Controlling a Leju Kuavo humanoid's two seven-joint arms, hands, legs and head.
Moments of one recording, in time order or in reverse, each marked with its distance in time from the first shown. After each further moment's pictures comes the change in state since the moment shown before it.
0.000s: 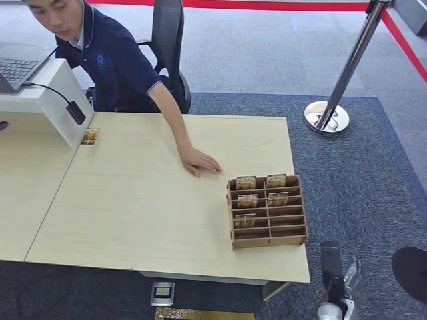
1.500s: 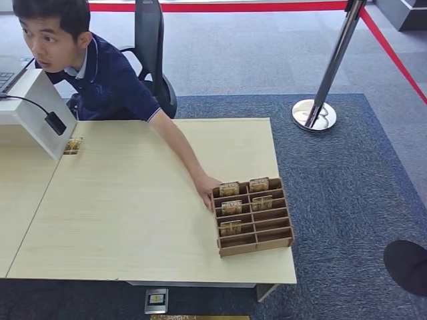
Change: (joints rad) left arm 0.001 -0.022 0.091 0.021 -0.031 -0.064 -0.103; right arm 0.101 -0.015 -0.044 0.422 0.049 0.247 0.362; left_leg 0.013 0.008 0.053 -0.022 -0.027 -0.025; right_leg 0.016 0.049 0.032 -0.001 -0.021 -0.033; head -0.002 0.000
